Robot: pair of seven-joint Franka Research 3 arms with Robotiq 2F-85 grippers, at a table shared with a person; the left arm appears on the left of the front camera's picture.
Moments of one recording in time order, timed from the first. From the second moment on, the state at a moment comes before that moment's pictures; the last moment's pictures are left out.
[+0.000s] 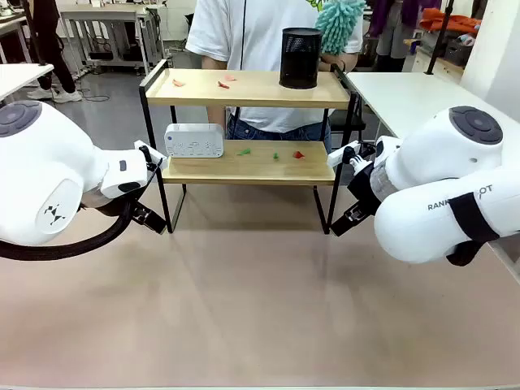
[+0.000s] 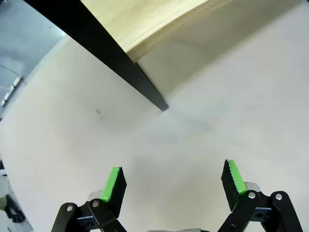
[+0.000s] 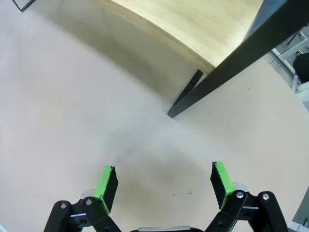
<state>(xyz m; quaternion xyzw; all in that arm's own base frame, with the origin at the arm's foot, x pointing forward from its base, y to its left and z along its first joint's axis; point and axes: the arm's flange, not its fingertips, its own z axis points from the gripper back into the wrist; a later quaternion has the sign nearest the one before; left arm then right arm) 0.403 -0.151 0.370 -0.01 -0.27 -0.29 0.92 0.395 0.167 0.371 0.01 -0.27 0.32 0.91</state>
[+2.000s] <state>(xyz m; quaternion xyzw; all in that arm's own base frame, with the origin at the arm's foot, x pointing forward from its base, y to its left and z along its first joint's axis) 0.297 0.206 0.470 -0.52 -0.29 0.05 0.80 0.210 -0.219 0.461 0.55 -0.23 -0.11 0.79</state>
